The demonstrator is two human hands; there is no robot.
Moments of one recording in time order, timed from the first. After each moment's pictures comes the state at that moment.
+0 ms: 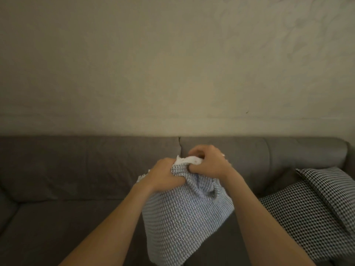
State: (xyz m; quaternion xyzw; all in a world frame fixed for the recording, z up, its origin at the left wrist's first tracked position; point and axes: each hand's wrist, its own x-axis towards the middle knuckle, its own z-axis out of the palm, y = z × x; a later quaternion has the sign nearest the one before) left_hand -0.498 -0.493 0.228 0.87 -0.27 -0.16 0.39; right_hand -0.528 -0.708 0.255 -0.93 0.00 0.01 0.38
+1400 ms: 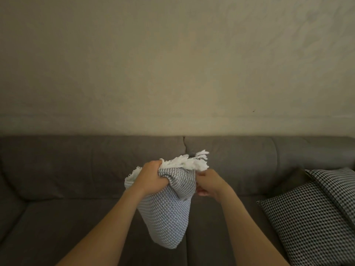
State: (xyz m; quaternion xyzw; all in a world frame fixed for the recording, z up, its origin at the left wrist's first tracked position) left_hand -0.475 -0.453 0.191 0.90 -0.19 -0.07 0.38; right_hand -0.527 -0.687 0.177 -0.79 0.22 0.17 0.55
